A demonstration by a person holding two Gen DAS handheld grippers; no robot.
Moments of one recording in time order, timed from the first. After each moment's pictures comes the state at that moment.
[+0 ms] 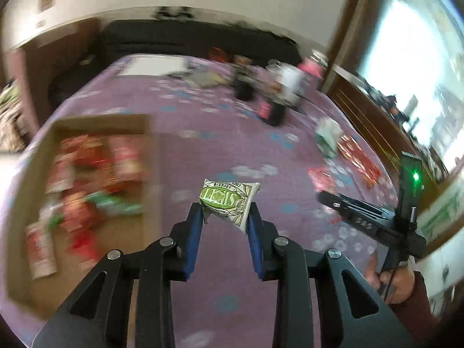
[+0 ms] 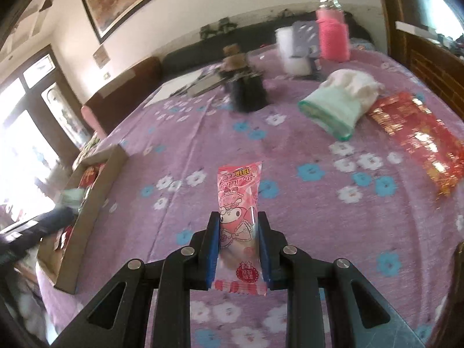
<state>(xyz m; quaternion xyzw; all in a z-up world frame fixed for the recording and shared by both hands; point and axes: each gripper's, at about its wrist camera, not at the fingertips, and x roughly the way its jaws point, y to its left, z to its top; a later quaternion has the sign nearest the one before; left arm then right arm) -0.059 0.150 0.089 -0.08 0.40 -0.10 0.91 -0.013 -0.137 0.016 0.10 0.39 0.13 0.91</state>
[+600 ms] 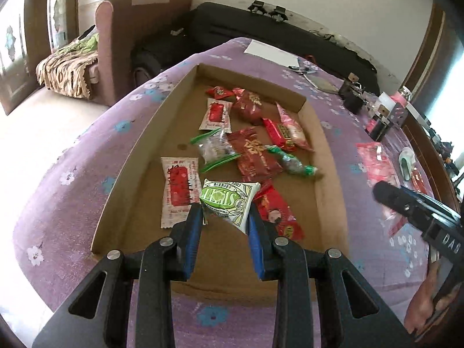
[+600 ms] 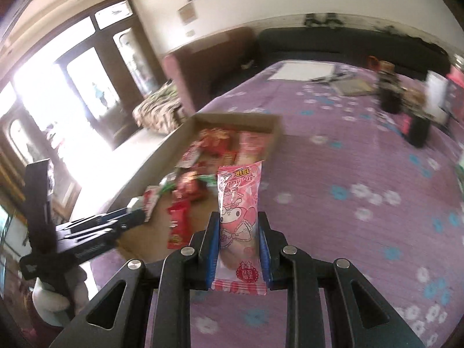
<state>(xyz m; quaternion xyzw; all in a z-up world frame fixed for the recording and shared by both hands) -0.093 0.280 0.033 -0.15 0.42 0.05 0.89 -0.046 0.071 0.063 -0.01 0.39 0.30 0.87</state>
